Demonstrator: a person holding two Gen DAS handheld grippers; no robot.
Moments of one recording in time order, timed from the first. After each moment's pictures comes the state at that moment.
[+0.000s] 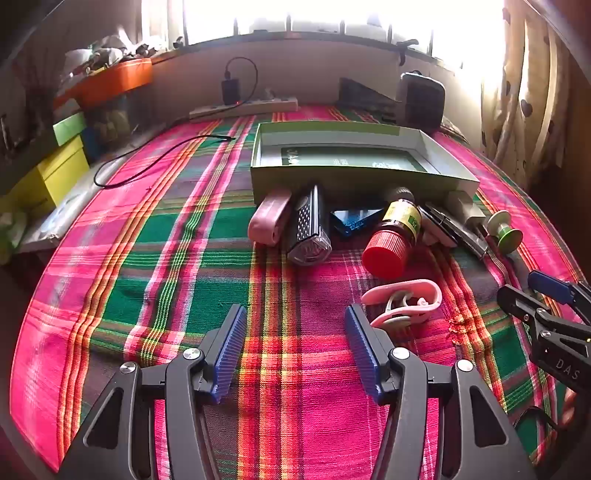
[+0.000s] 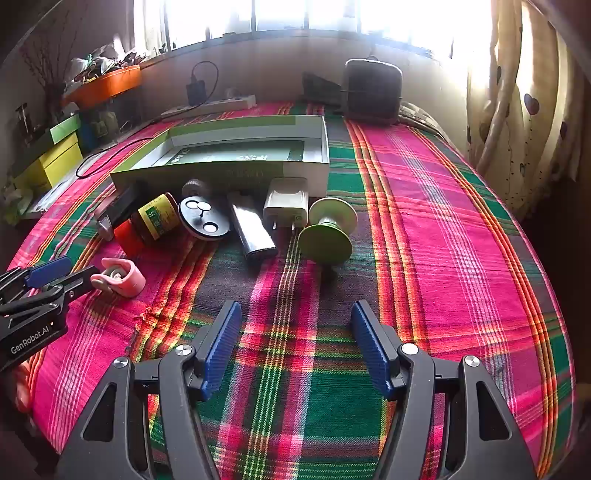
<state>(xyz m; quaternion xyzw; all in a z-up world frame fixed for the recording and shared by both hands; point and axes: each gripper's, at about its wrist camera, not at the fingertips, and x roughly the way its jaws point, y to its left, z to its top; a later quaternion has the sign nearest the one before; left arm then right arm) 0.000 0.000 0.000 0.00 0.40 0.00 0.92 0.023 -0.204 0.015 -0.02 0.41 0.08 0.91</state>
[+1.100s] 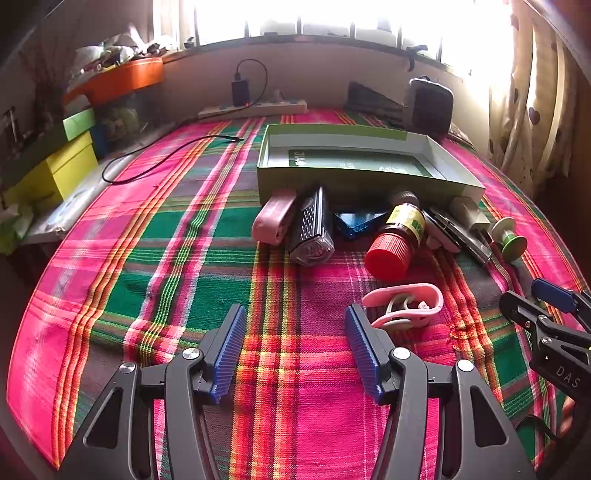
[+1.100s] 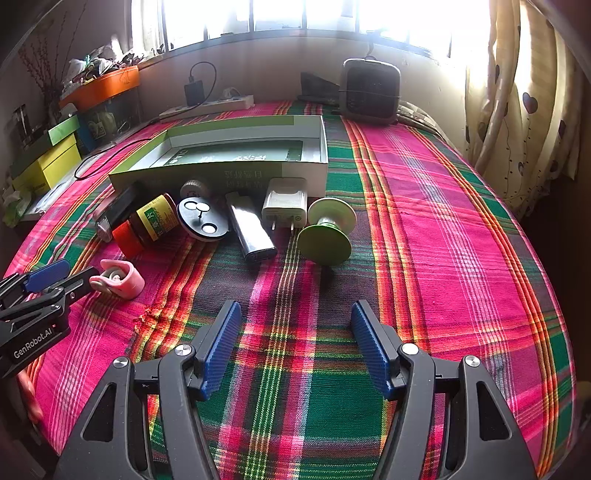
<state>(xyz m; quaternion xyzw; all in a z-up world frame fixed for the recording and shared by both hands) -0.002 0.004 0.001 0.00 0.40 0.01 0.92 0.023 -0.203 0.014 -0.02 0.41 0.07 0.91</state>
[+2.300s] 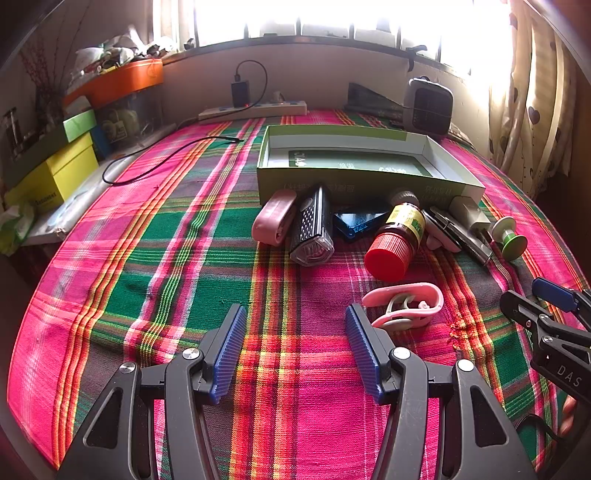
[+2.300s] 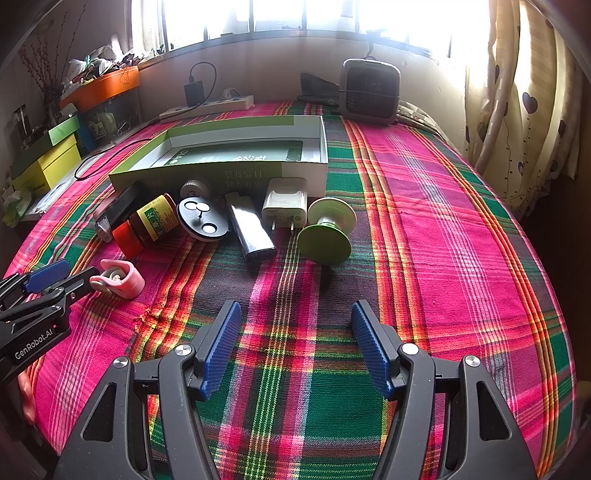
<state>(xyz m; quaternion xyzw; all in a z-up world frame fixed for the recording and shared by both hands) -0.004 0.002 0.001 0.00 0.39 0.01 0.92 0.023 -0.204 0.015 -0.02 0.41 0.07 0.91</state>
